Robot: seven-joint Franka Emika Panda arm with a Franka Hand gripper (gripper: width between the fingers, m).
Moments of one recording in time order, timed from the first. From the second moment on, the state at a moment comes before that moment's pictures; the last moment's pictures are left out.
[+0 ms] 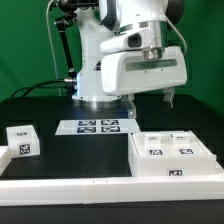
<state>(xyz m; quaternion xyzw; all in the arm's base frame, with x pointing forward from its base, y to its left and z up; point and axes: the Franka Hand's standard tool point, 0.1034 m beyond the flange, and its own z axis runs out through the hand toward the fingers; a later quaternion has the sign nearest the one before) 0.488 0.076 0.080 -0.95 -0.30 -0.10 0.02</state>
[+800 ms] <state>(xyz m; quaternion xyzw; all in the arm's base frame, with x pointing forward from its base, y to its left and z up) 0.484 0.087 0.075 -1.00 -0.04 -0.07 0.05</state>
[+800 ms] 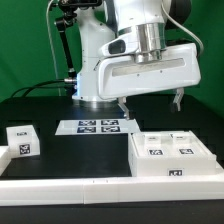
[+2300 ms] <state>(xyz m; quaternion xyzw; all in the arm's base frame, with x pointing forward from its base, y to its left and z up) 0.482 0.084 0.013 -1.00 0.01 -0.04 0.02</state>
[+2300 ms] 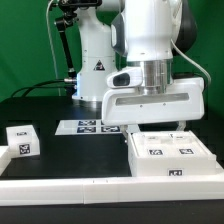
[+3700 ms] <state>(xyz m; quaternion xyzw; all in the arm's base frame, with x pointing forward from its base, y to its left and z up) 0.496 0.088 0.004 -1.00 0.00 -0.04 0.02</state>
